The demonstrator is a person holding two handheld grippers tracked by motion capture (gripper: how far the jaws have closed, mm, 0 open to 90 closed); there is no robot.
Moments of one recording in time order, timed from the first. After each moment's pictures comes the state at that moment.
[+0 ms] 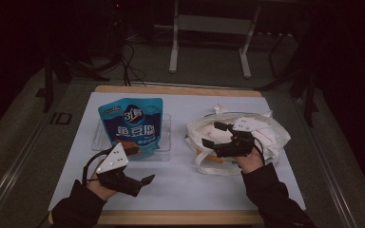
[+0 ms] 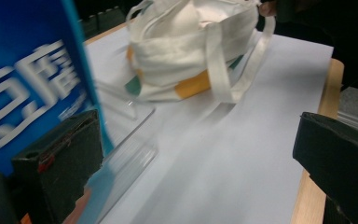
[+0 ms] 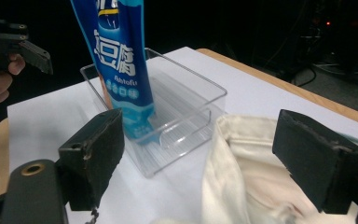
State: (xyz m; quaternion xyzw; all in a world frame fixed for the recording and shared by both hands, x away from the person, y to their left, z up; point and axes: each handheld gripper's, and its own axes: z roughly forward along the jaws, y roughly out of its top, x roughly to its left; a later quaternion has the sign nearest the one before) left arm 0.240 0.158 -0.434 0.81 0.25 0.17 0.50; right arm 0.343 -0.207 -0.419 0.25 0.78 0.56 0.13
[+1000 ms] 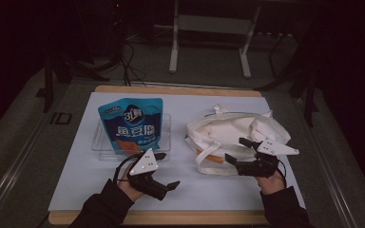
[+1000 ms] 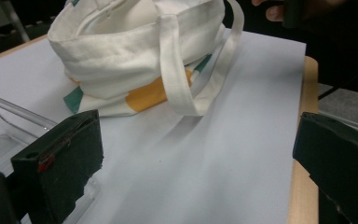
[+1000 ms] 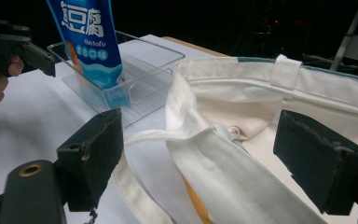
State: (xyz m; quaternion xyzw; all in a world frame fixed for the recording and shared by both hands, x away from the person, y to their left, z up) left arm 0.252 0.100 -0.467 0.82 0.22 0.13 0.52; right arm 0.297 -0.269 -0.446 0.30 0.76 0.54 0.19
